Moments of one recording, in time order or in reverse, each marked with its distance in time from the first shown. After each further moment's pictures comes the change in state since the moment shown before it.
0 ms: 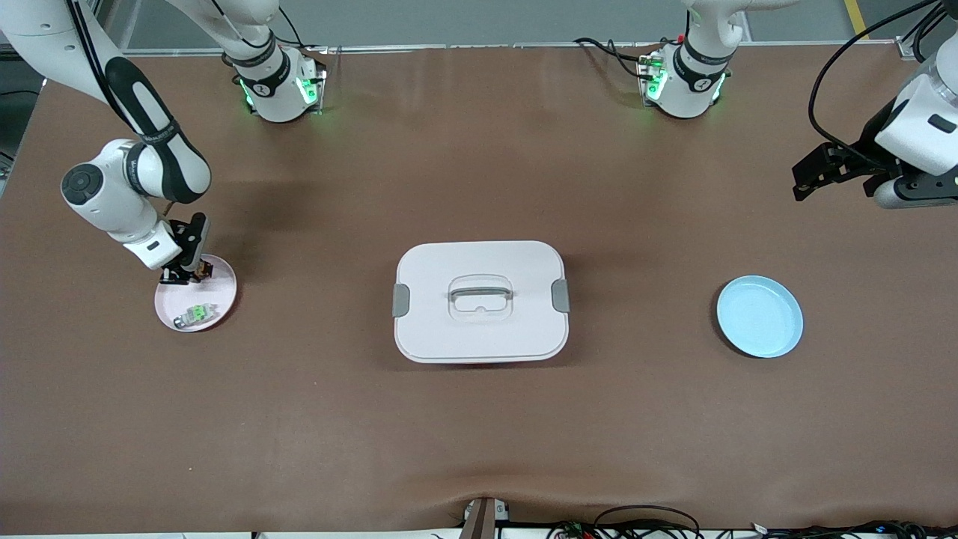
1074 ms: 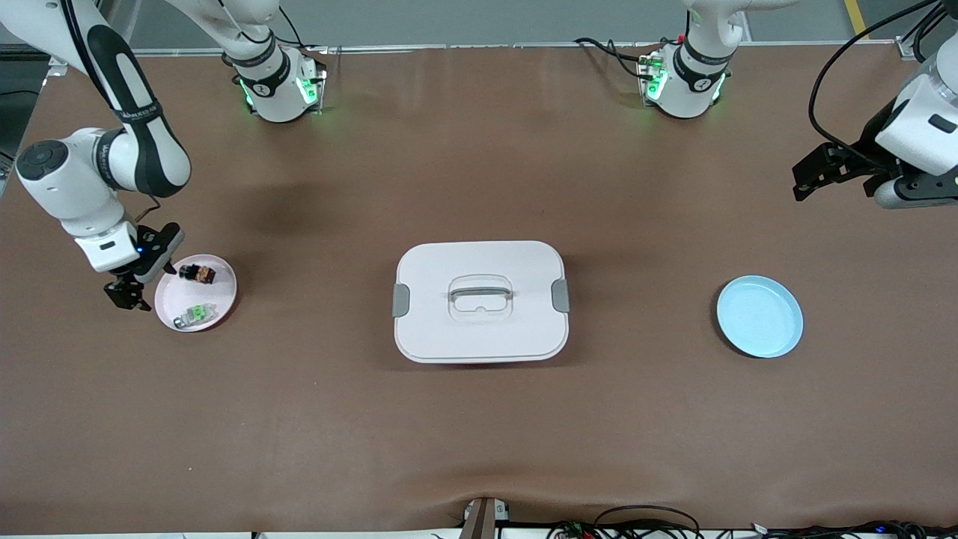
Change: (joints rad) left arm 0.000 0.000 0.000 0.000 0.000 0.000 0.000; right arm 0.008 -0.135 0.029 0.081 0.001 0.017 0.237
